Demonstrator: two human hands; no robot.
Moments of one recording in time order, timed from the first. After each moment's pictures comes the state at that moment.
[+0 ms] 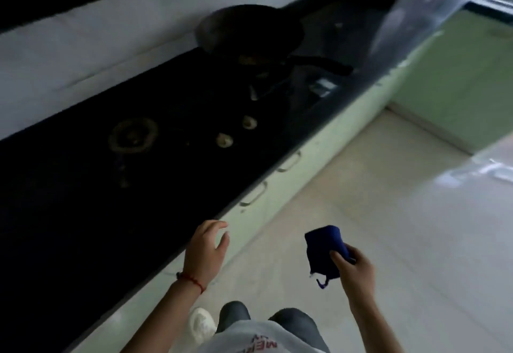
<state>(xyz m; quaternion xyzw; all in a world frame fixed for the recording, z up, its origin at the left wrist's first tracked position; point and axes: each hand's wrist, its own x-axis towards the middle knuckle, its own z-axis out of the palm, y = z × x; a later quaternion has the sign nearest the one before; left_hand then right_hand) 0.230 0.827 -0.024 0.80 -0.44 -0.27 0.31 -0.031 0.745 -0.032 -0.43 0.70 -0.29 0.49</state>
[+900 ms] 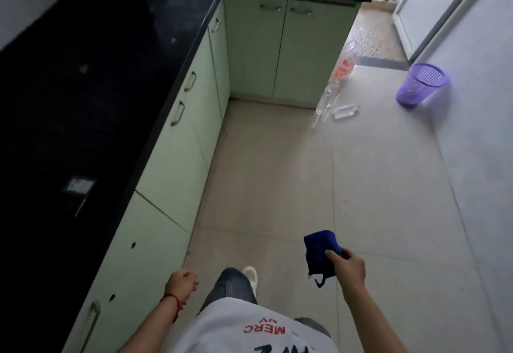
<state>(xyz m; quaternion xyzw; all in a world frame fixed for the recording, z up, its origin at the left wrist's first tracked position) -0.022 0.431 -0.147 0.78 -0.31 -0.54 0.09 -0.360 0.485 -0.085 -0.12 0.84 -0.36 0.40</state>
